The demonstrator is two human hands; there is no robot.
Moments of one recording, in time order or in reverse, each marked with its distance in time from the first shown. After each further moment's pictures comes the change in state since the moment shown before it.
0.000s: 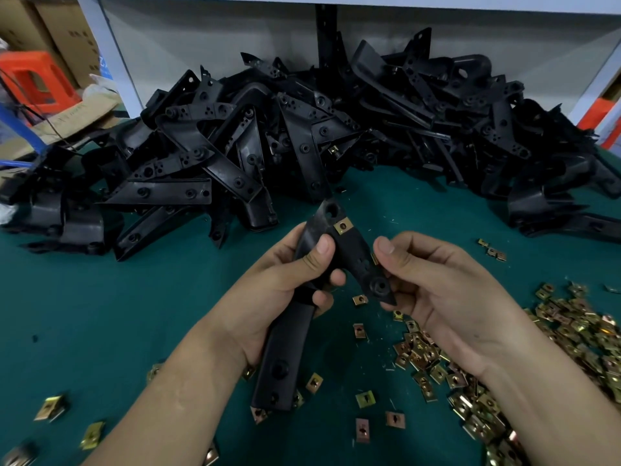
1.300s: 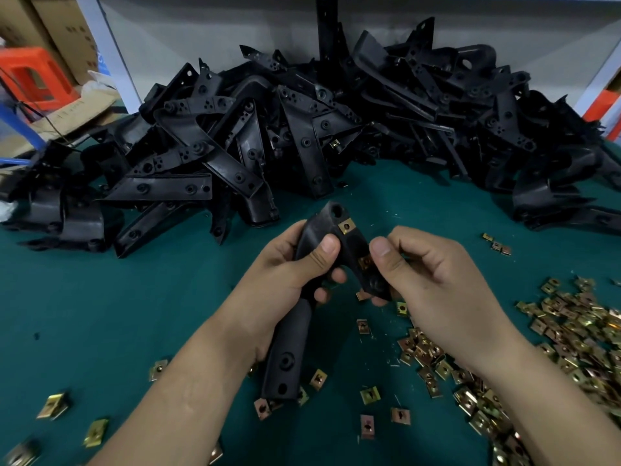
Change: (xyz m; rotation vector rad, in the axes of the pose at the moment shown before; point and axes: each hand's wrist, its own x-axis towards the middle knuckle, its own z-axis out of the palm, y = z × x) left_hand 0.007 -0.009 -0.010 0.308 0.131 0.103; right_hand 0.003 0.015 0.000 -0.505 0.025 -0.352
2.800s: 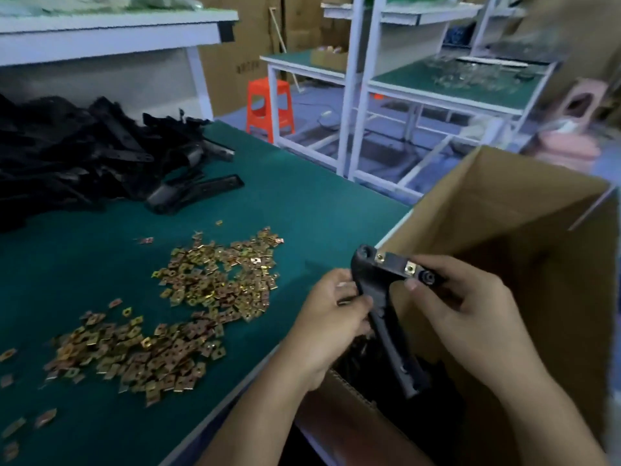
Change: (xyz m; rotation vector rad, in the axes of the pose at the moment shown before) left_hand -0.120 -0.112 0.387 0.311 -0.639 -0.391; right_hand -0.387 -0.072 -0.211 -0.655 1.032 0.418
